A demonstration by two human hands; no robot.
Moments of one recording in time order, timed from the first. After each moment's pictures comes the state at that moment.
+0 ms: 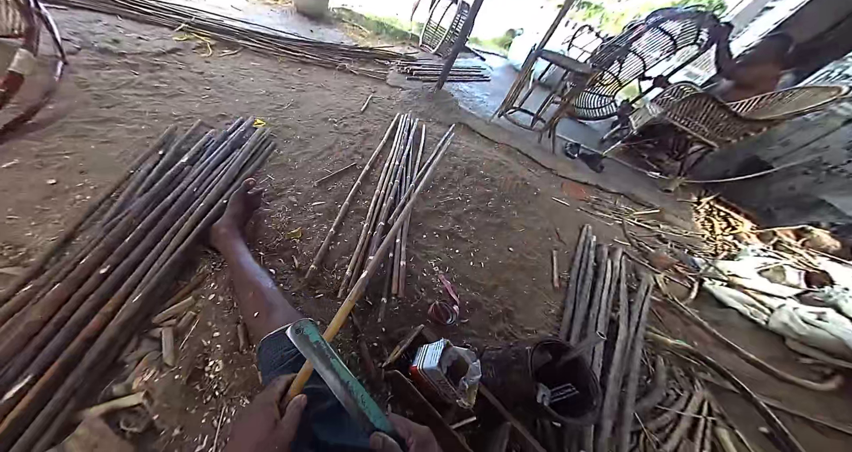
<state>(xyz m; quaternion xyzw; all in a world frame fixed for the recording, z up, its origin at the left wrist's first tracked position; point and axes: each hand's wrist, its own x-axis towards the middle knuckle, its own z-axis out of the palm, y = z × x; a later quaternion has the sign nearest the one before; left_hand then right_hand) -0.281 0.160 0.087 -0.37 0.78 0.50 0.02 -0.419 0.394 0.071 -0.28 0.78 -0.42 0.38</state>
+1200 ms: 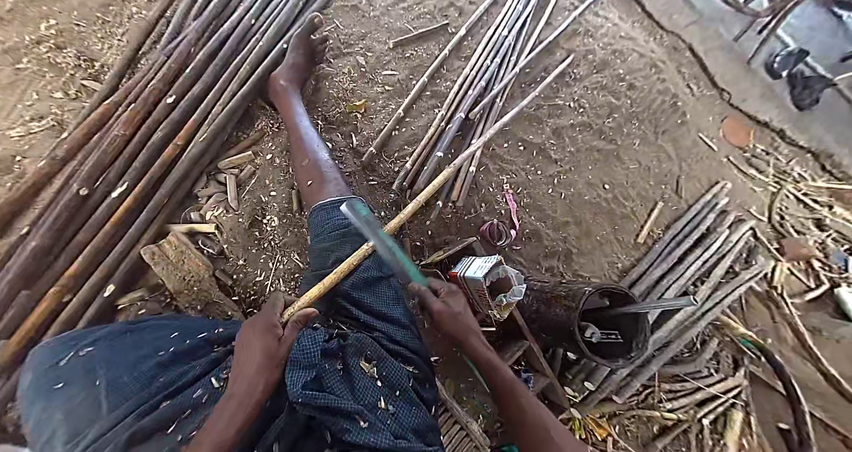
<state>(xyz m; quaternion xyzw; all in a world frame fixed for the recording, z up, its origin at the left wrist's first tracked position) -0.186 0.201 0.057 -0.48 0.79 0.38 -0.06 -0.472 0.365 0.040 -0.23 0.83 -0.26 0.44</state>
